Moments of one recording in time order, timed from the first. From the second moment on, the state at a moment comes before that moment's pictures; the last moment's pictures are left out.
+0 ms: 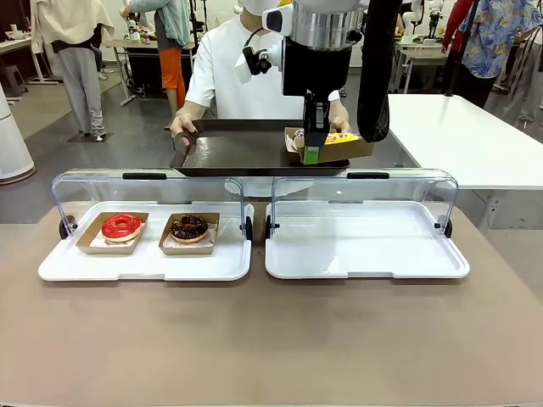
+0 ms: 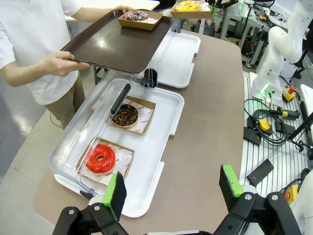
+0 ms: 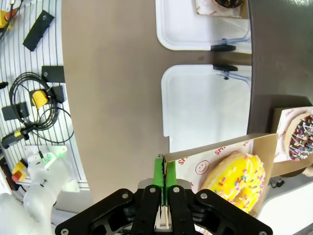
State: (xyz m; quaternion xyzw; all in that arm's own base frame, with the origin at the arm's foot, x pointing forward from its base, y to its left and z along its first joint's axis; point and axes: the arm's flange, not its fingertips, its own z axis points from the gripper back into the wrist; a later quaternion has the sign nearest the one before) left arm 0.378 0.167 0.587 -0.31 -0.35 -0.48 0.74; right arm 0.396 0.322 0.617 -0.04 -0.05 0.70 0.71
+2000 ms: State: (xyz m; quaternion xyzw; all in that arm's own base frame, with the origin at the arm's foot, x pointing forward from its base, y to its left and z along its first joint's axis) left arm 0.377 0.167 0.587 -0.31 -0.35 -0.48 0.74; right arm 0.515 0.453 0.599 -0.01 -0.07 0.71 0.70
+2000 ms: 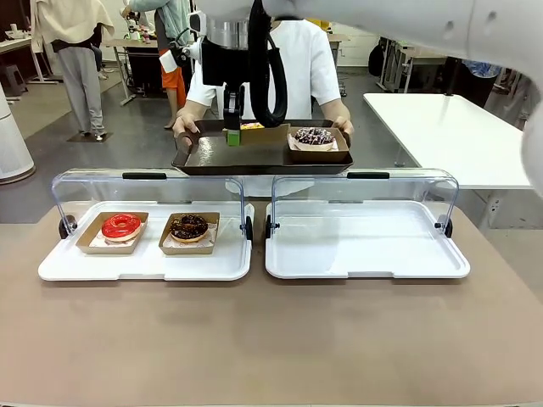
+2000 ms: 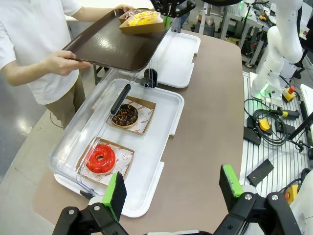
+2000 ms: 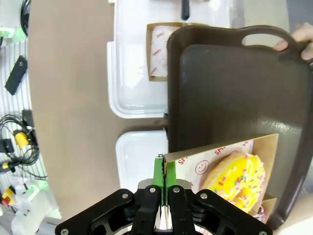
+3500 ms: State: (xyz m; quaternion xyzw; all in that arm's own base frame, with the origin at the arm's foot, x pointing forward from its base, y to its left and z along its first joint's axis) left arm 0.377 0.167 0.587 -0.31 -0.35 -0.48 0.74; right arm 0.570 0.443 0.550 -0.02 -0.10 0.69 0.72
